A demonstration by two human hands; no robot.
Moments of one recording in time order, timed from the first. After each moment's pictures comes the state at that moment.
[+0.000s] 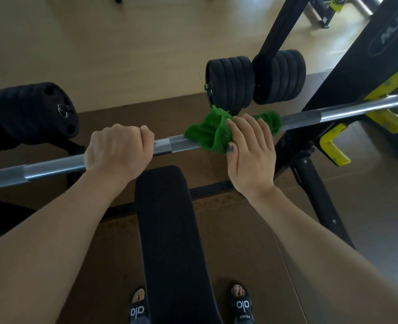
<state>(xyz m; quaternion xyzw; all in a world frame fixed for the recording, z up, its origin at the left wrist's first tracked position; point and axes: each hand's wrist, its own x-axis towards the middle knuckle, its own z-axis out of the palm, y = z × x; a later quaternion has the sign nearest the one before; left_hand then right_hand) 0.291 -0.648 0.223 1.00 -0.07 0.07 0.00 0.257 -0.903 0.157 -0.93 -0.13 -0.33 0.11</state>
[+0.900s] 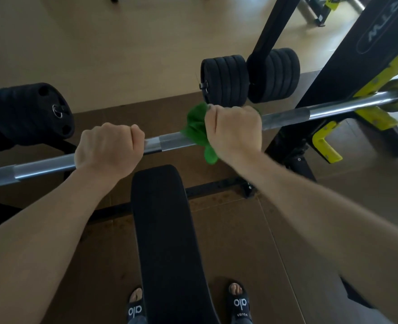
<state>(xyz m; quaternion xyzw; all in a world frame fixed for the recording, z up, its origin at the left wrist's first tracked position) 0.290 -0.651 0.224 1.00 -0.07 0.07 0.01 0.297 -0.884 0.215 -0.98 -0.04 -0.16 0.04</state>
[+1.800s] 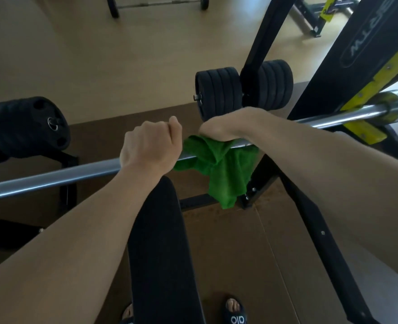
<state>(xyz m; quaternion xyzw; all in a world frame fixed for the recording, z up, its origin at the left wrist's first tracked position) 0.313 -0.756 0.231 0.99 -0.06 0.07 0.10 0.378 -0.934 0.242 -0.91 -0.03 0.39 0.12</state>
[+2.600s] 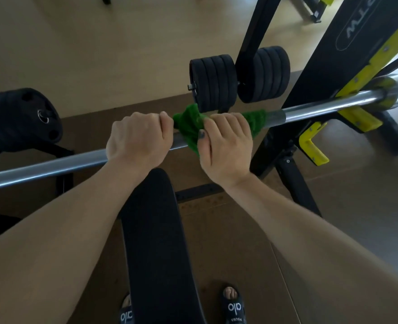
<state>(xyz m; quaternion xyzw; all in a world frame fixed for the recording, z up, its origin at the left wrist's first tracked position) 0.311 -0.760 0.226 0.99 -0.08 0.09 0.07 0.284 -0.935 0.174 -0.91 -0.14 -0.36 0.16</state>
